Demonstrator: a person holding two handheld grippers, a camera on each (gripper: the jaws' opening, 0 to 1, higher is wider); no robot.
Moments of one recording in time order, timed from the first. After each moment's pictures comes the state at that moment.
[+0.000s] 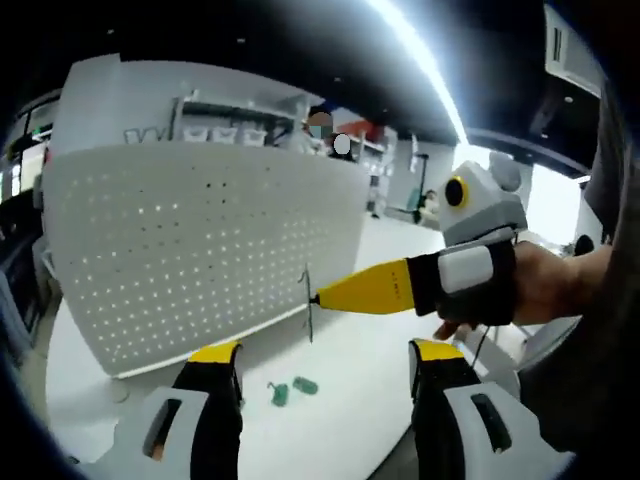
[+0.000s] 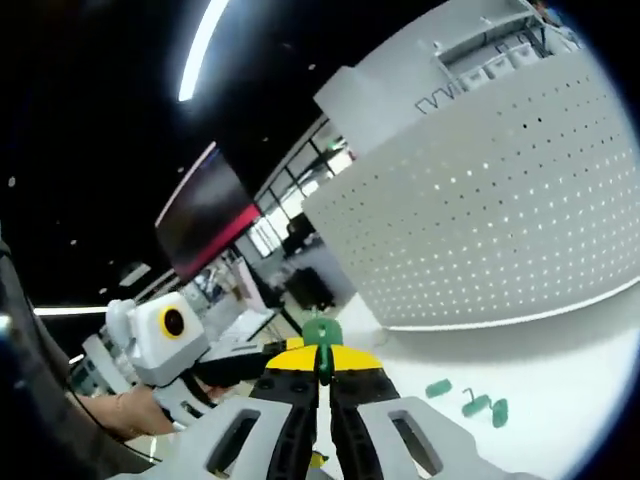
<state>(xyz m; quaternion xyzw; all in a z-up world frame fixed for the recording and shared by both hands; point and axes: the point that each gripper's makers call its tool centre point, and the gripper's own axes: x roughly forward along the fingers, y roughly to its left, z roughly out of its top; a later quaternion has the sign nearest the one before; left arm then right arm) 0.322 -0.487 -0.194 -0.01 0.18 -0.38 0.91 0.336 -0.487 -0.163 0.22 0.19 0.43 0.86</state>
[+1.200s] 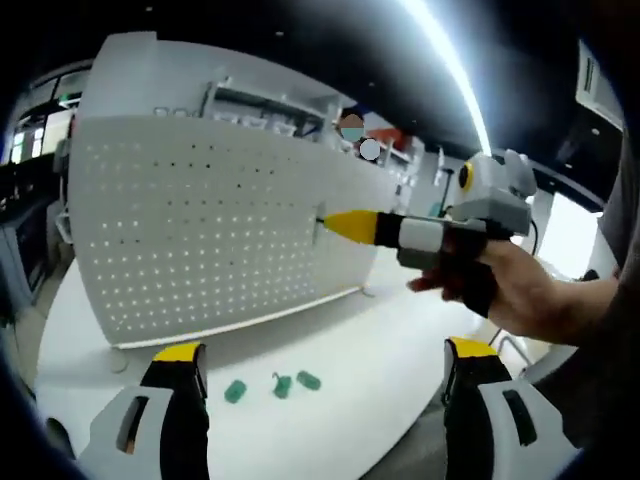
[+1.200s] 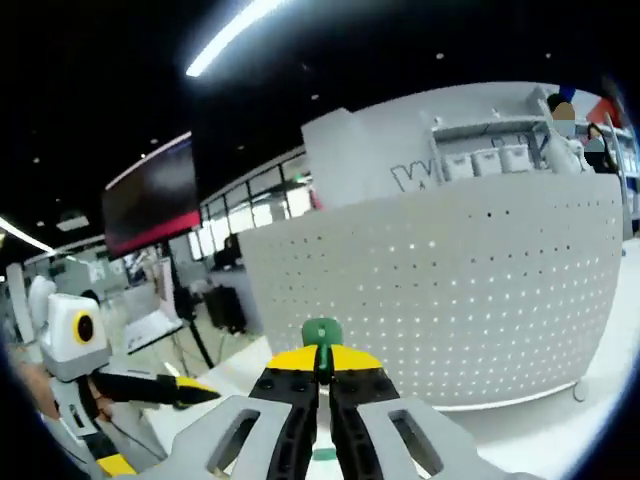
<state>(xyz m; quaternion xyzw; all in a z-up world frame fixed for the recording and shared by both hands) 0.330 -0.471 -0.202 -0.06 0.20 -0.33 0.92 0.430 -0.532 -0.135 0.05 0.07 0.27 0.96</state>
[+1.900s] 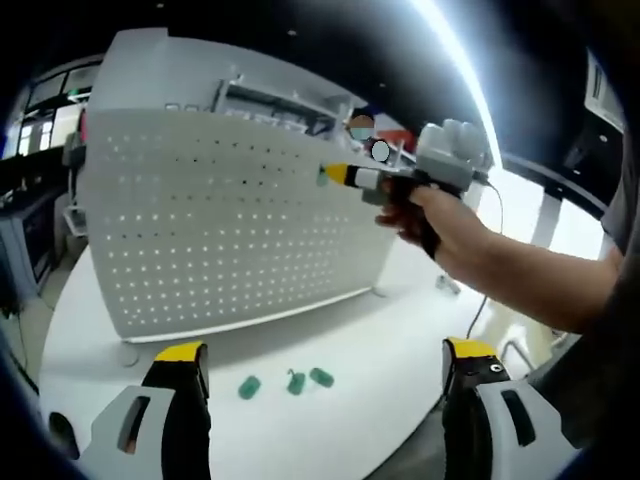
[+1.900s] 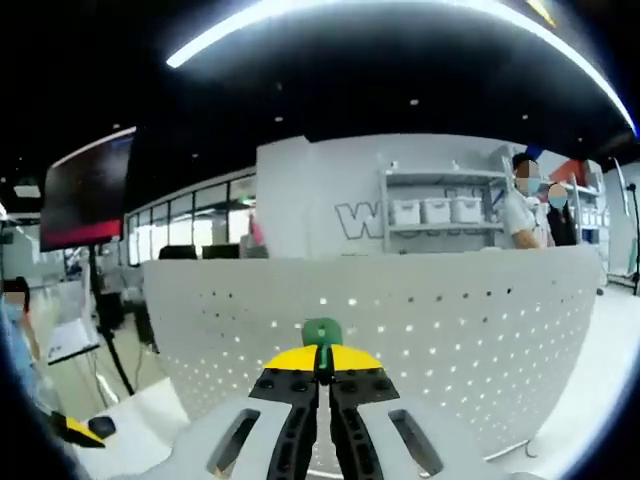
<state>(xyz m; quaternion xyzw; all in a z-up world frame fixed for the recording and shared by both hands) 0.338 -0.445 -0.203 -0.07 0.21 -0.31 0.93 0.529 -0.575 -0.098 0.05 0.00 0.14 0.99</state>
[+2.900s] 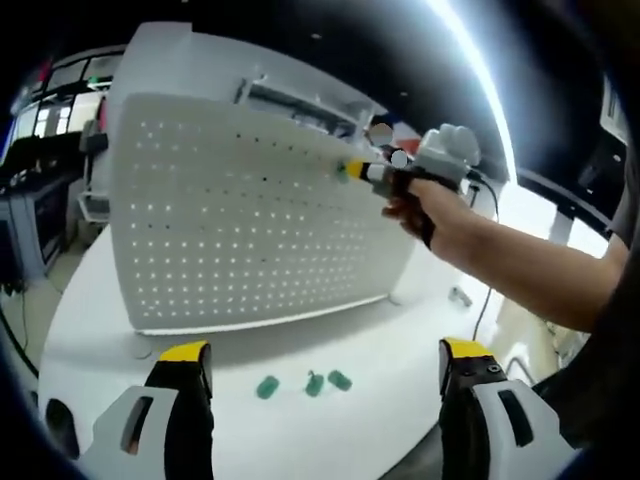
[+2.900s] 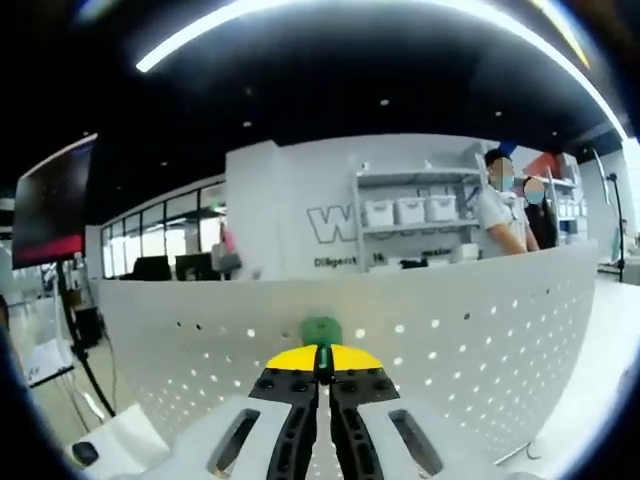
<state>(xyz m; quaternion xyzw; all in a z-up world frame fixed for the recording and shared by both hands) 0.353 -0.419 -0.208 -0.10 0.21 -0.28 0.93 0.572 -0.580 -0.095 0.04 0.00 0.09 0.99</state>
